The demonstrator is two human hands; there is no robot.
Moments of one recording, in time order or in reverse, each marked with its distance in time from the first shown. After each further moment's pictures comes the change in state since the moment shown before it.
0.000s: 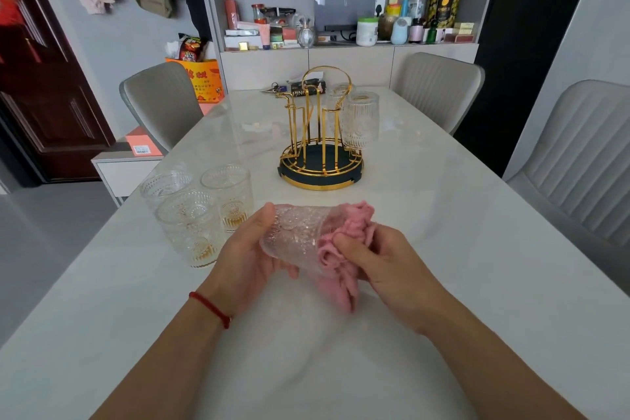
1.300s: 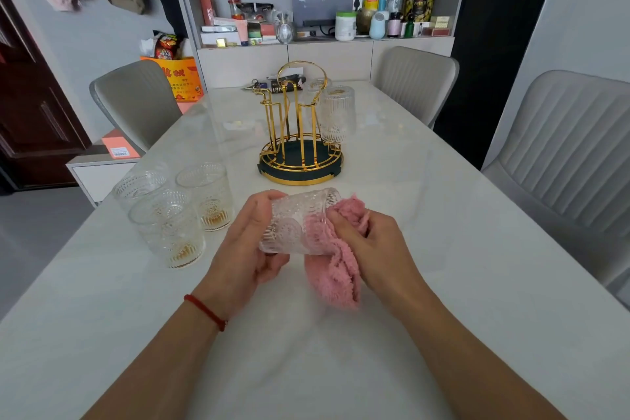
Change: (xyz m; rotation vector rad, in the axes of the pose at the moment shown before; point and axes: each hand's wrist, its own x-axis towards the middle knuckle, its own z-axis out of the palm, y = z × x) left_hand -0.008 -0.003 0.028 0.213 0.013 0.066; right_hand -0.001 -0.001 -0.005 -0.328 0.326 -0.065
